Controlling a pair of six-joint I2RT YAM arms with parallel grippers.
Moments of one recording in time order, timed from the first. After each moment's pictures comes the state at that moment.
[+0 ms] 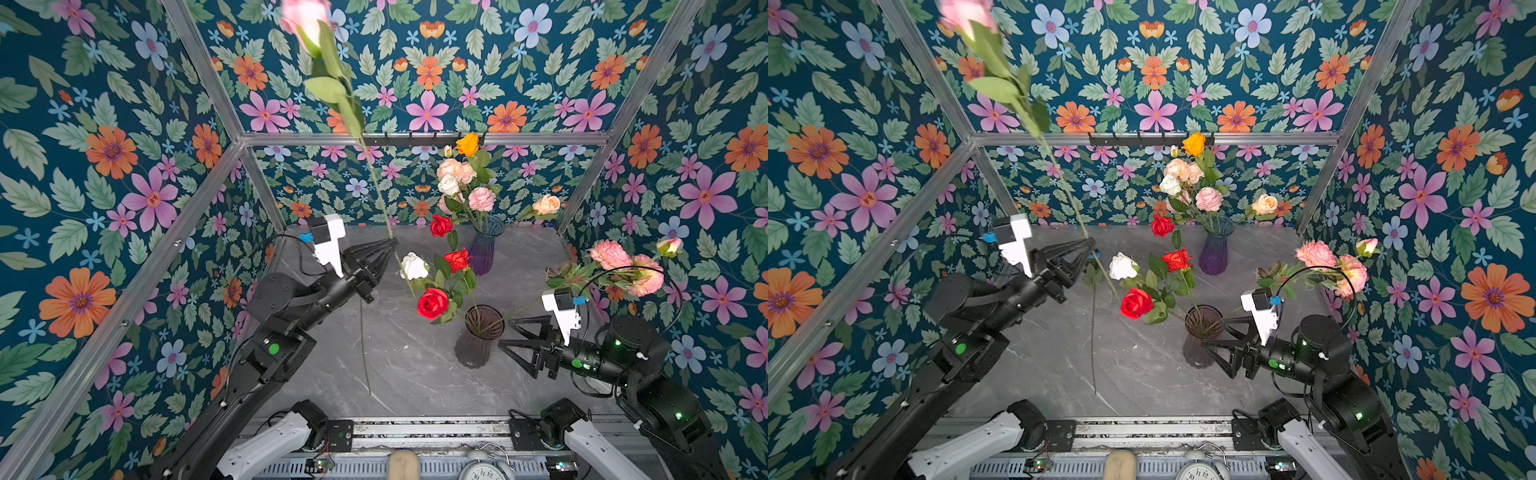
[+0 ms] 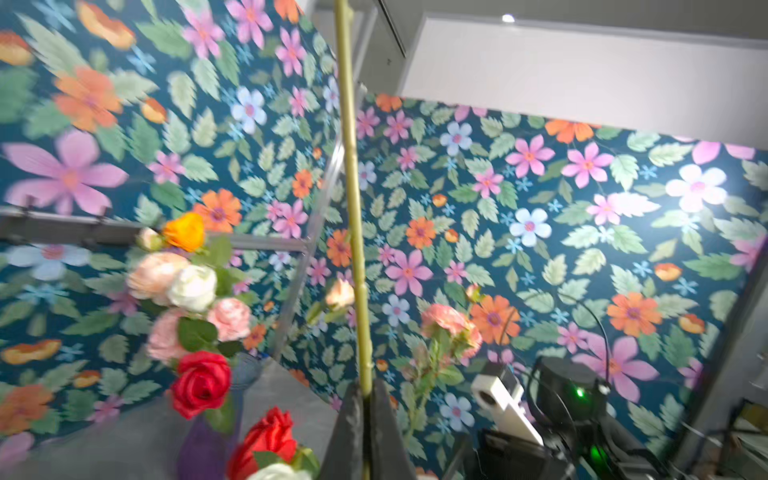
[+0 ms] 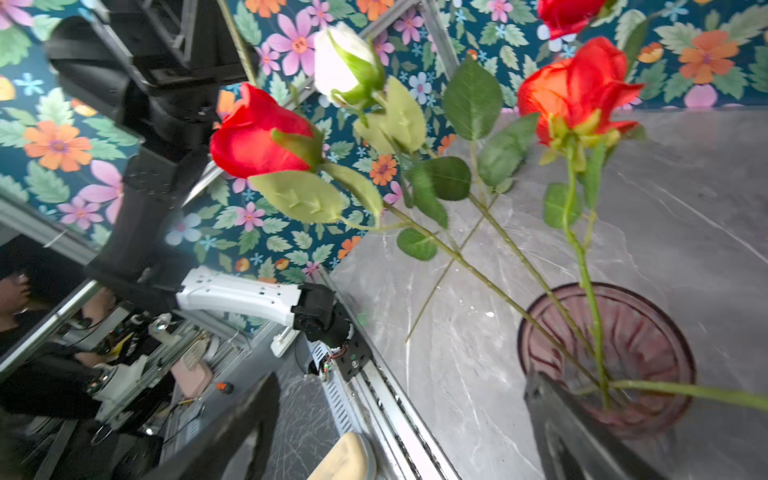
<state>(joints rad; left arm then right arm) -0.78 0.92 1.17 0.11 0.33 -0.47 0.44 0.51 1.01 -0.74 -0.68 0.39</state>
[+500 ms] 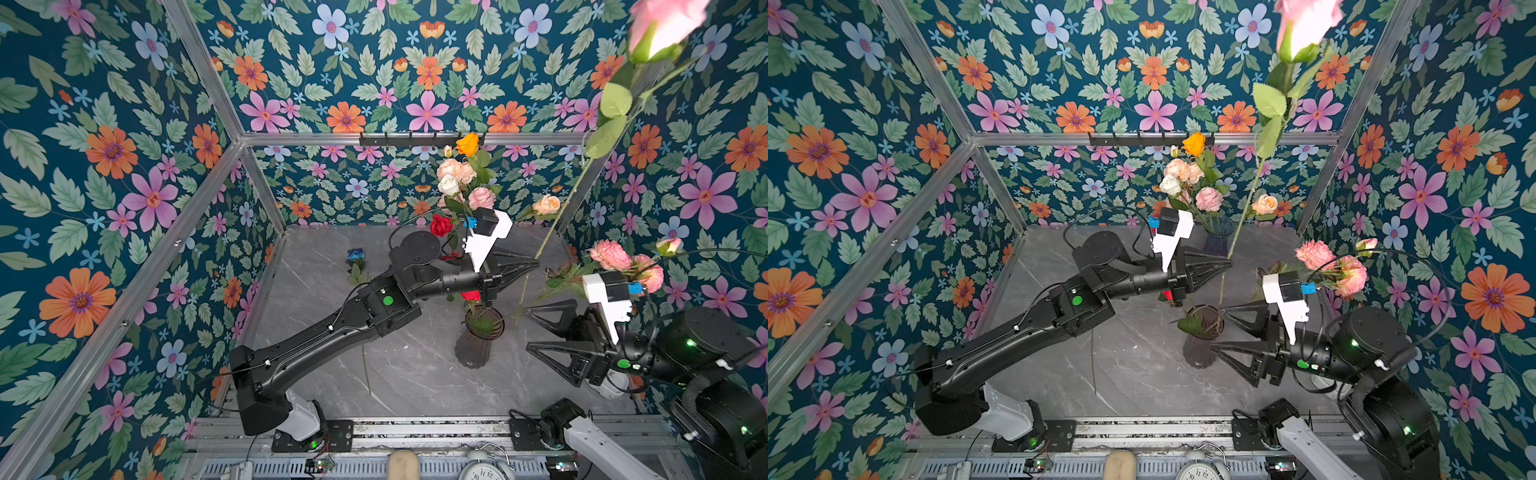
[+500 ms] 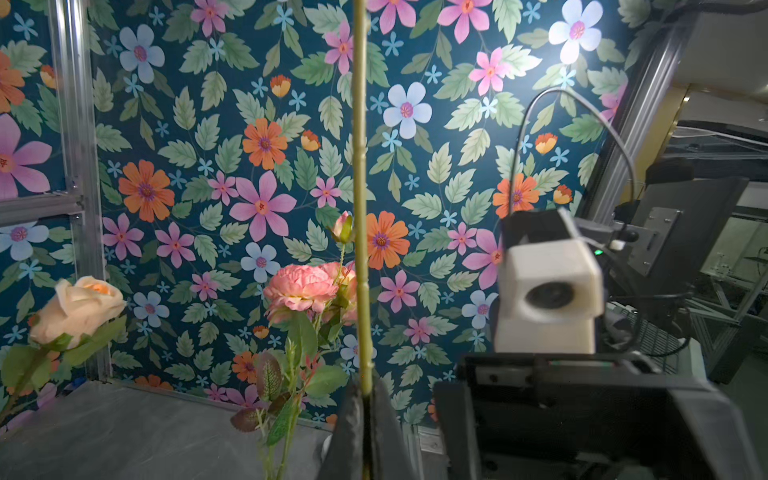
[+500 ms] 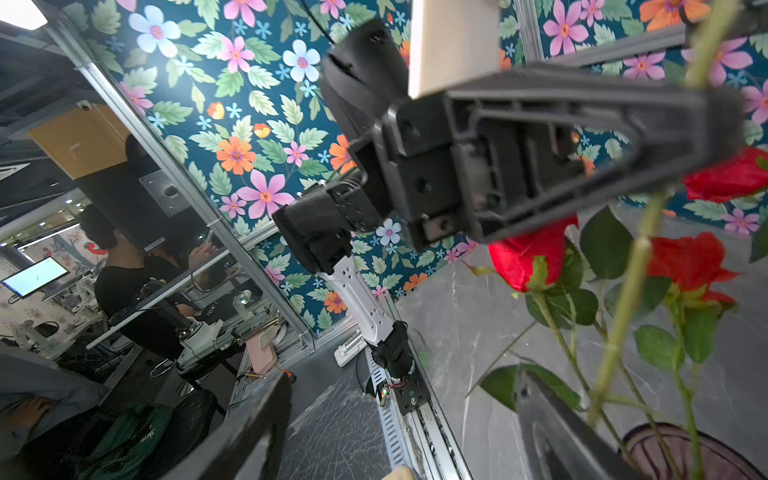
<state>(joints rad) -1.14 1.53 1.67 0.07 0.42 -0.29 0.44 0.63 1.40 -0.76 -0.83 0.40</state>
